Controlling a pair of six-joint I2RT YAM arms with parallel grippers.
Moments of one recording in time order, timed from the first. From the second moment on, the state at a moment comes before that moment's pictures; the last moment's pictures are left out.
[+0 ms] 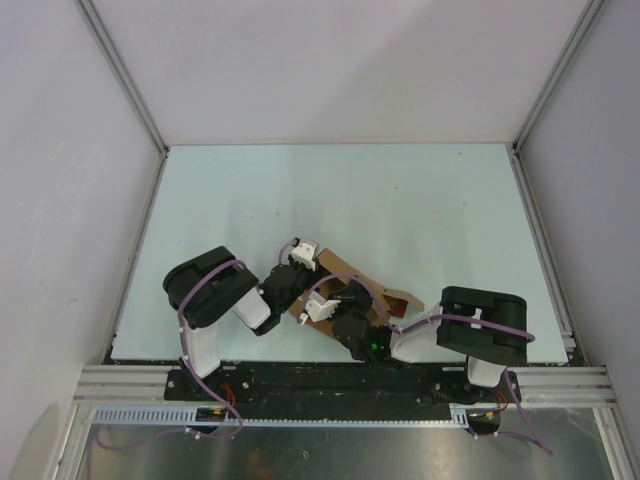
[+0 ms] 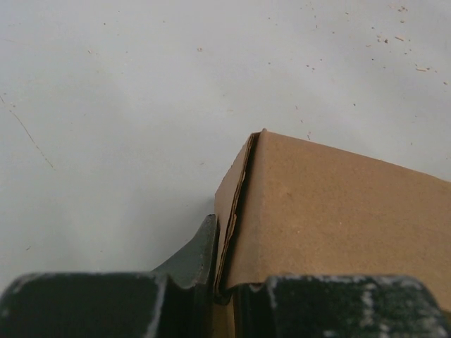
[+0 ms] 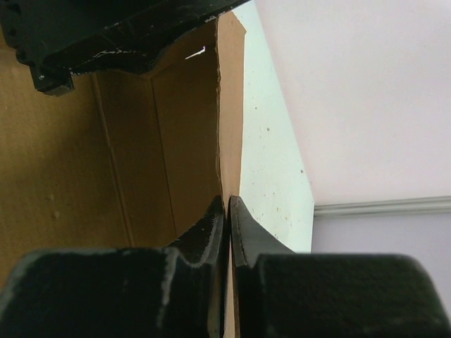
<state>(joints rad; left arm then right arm) -0.77 1.88 0.38 1.29 -0.17 -0.17 1.34 1.74 0.52 0.87 1.04 -0.79</state>
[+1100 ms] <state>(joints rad) -0.79 1.82 0.34 1.27 -0.17 -0.19 1.34 1.41 0.52 0.53 0.71 -0.49</state>
